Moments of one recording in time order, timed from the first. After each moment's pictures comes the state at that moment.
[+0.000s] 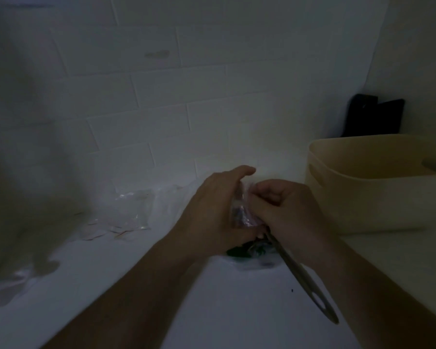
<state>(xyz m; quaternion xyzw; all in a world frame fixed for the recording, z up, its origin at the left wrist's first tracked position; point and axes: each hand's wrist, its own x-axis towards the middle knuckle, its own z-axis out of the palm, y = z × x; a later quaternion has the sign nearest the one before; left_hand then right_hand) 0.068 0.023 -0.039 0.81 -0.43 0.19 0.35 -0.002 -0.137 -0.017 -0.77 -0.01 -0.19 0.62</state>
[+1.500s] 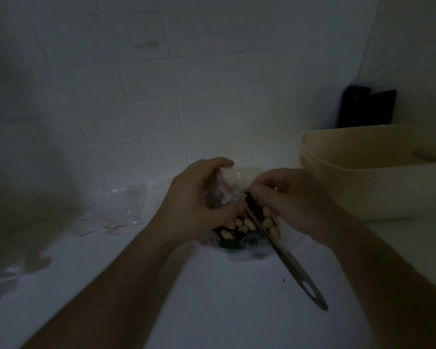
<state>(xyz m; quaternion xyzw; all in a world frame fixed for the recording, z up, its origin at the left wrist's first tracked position) 0.070 0.037 -0.028 0.81 -0.37 0.20 0.41 0.001 -0.173 -0.007 -0.86 -0.04 -0.15 0.49</state>
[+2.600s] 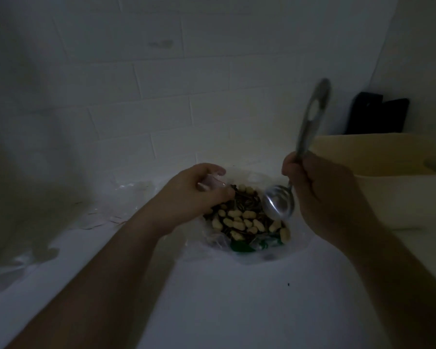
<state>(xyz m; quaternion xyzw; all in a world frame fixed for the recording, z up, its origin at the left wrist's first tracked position) 0.086 0.053 -0.017 0.82 -0.22 -0.04 0.53 -0.001 -0.188 -0.005 -0.87 -0.13 -0.39 0.26</state>
